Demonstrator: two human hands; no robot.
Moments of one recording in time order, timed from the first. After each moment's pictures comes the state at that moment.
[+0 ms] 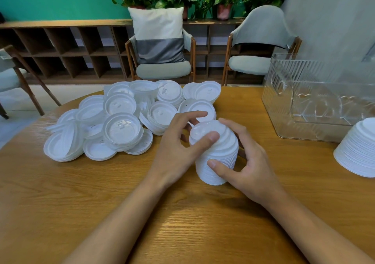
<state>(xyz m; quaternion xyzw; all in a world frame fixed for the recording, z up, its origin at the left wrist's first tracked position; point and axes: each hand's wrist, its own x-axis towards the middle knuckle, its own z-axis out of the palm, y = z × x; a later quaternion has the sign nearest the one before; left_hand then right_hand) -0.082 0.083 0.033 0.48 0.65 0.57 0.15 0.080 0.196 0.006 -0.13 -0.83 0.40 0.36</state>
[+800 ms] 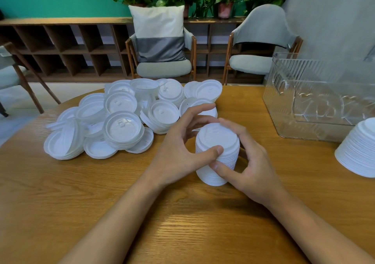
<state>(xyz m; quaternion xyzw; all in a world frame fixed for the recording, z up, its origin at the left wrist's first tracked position) -0.083 0.078 0.041 0.54 0.59 0.57 0.19 0.080 0.194 0.007 -0.11 -0.83 0.41 0.35</state>
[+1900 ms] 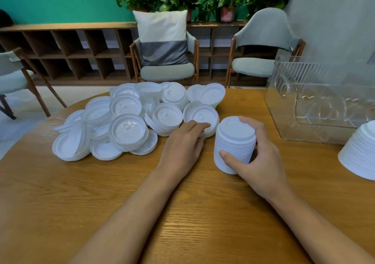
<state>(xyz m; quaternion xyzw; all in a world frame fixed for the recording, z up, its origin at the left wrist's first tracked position) -0.114 0.115 -0.011 0.60 0.70 0.36 -0.14 0.082 0.208 0.001 -0.23 -0.82 0.35 0.40</state>
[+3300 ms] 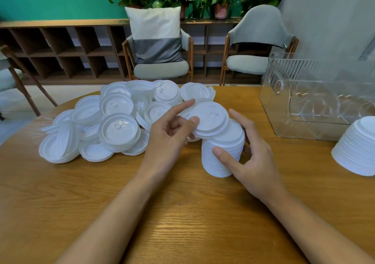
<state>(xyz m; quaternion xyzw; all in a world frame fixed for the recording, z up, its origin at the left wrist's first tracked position) -0.091 0.089 0.042 0.39 0.58 0.68 0.21 0.080 0.201 0.007 -0.18 -0.81 0.40 0.40</state>
